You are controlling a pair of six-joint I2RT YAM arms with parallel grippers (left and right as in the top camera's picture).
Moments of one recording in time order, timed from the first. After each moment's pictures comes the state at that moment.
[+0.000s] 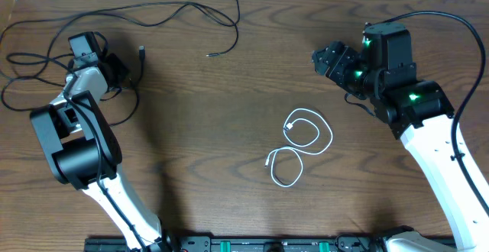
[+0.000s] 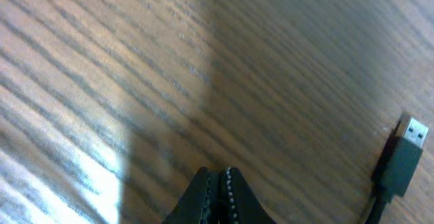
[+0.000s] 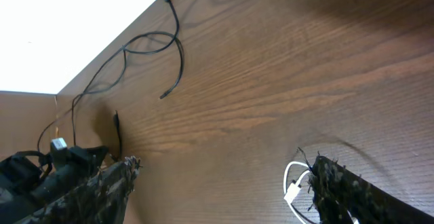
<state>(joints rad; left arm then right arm) 0.37 2.15 1.40 -0.28 0.02 -0.36 0.29 1.37 1.26 -0.64 -0.15 0.83</state>
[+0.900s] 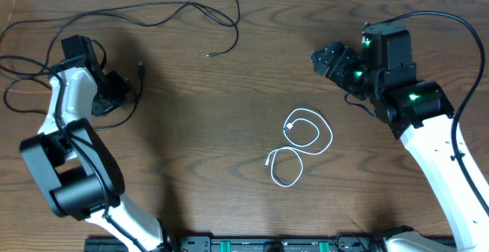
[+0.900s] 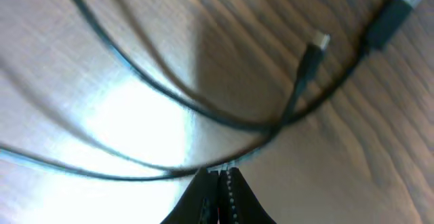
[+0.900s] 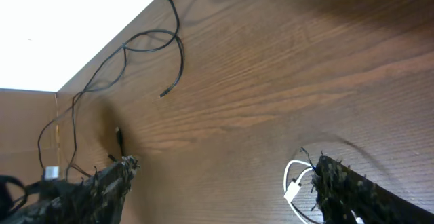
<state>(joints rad) 0.37 1.91 1.38 -0.82 0.02 -0.36 0.29 1.37 1.26 -0.64 -0.16 0.83</state>
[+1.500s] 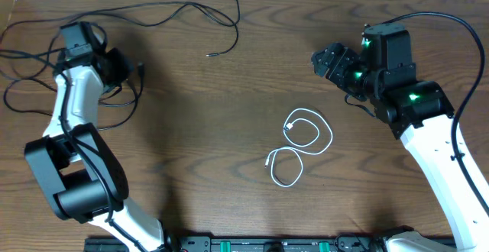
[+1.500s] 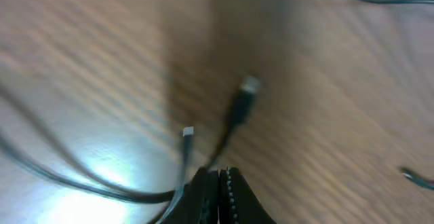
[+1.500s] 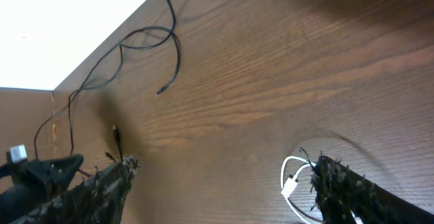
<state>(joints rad) 0.31 1.88 1.38 -0.54 0.13 -0.36 0.29 1.37 1.26 -0.65 -0.16 0.83</state>
